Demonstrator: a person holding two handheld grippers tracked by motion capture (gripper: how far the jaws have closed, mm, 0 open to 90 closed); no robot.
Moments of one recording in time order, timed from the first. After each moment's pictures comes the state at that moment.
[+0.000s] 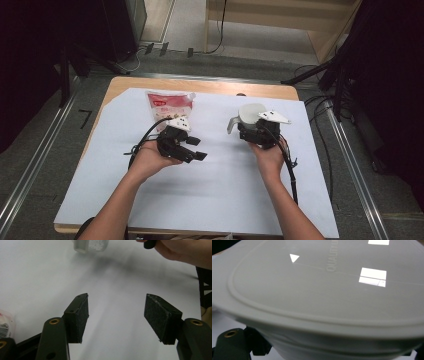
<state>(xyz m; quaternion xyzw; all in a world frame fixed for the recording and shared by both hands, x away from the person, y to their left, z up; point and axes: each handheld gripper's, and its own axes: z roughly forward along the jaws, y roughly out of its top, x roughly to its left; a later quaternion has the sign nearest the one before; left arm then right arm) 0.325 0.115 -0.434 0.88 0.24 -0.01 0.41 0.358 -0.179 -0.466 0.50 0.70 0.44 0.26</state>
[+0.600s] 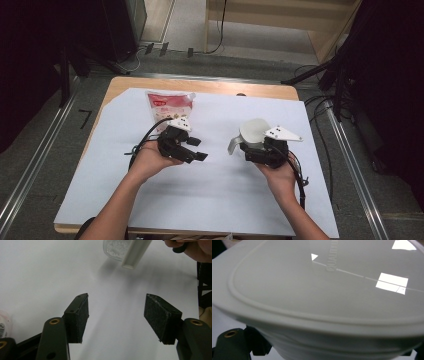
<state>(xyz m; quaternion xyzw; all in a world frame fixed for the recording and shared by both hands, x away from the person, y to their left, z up) 0.324 0.112 -0.434 0.88 0.24 -0.02 0.41 0.296 -0.193 -0.453 0.44 0.74 0.46 0.22</state>
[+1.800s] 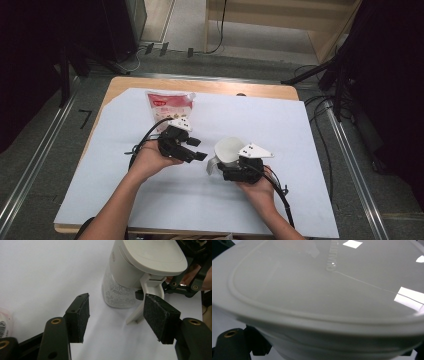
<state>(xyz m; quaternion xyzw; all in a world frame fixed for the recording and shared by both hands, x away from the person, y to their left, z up) 0.327 0.113 -0.437 0.88 0.25 -0.01 0.40 0.274 -0.141 -0.500 0.39 0.77 0.47 0.17</state>
